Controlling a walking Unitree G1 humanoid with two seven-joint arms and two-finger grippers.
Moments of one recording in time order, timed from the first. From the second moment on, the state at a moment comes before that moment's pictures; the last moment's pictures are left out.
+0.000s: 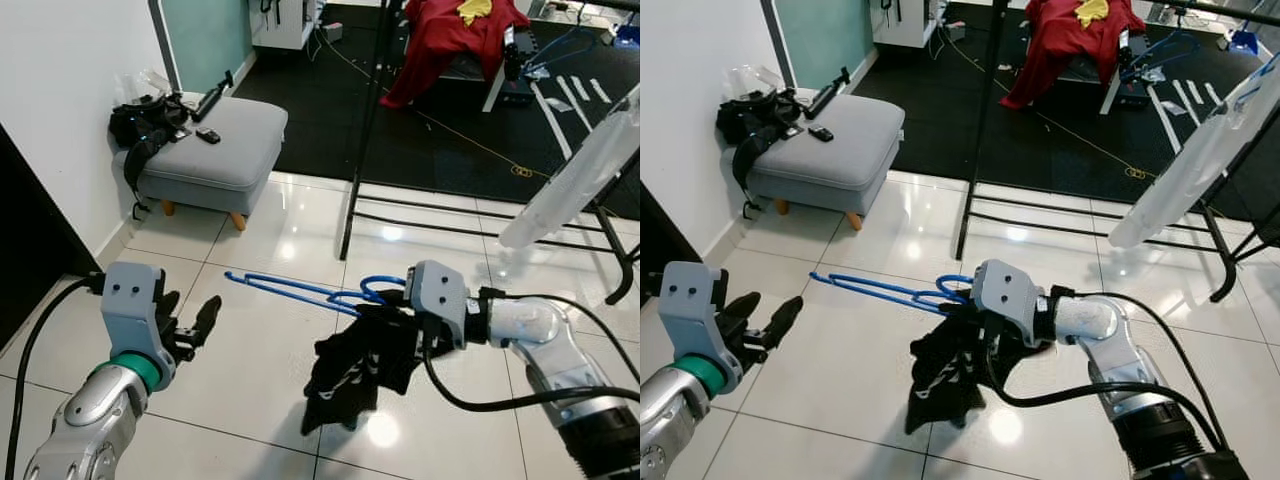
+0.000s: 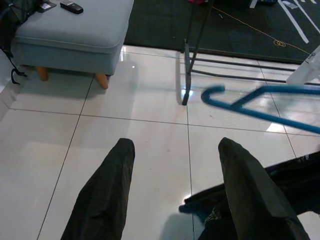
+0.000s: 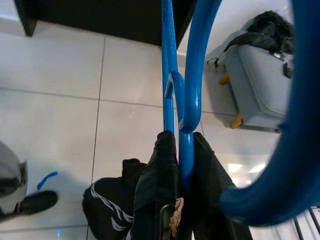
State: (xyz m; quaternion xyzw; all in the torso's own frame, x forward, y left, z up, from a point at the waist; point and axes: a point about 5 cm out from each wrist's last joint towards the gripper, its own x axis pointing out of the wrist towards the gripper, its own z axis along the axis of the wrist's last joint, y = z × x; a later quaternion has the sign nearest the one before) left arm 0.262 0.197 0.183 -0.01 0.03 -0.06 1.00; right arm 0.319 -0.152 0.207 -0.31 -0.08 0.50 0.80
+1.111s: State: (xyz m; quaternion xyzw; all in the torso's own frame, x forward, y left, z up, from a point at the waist) left arm 0.267 0.196 0.184 0.04 0.02 -0.04 1.00; right arm 0.325 -0.157 0.214 -0.19 -0.10 0.44 0.87
